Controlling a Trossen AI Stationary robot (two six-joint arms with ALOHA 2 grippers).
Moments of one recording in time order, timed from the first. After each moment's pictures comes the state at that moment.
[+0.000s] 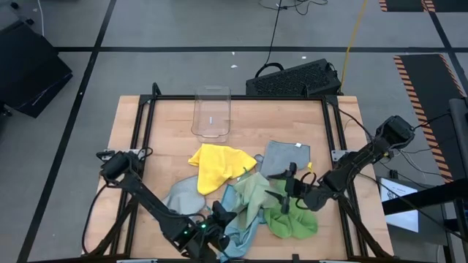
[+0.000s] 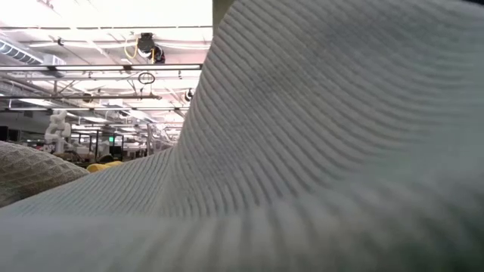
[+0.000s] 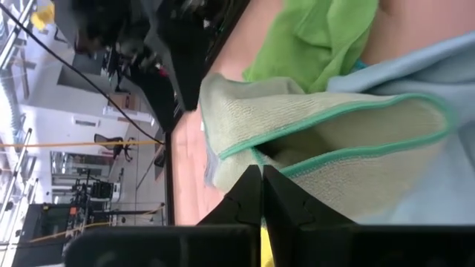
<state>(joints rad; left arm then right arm) -0.74 2.01 1.55 -0.47 -1.00 0.30 0.66 1.36 0.54 0.34 0.86 0.33</state>
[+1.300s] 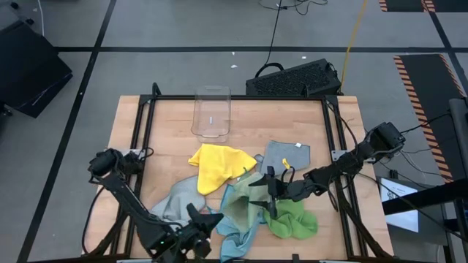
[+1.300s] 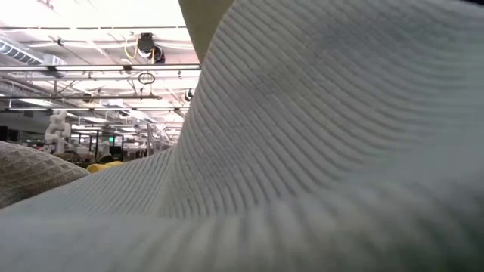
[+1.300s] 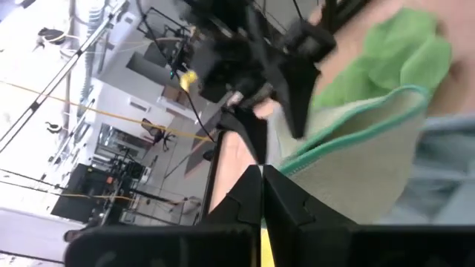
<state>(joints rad) -0.87 1.91 1.55 -0.53 -1.29 0.08 0.50 1.54 0.64 0.60 0.42 0.23</state>
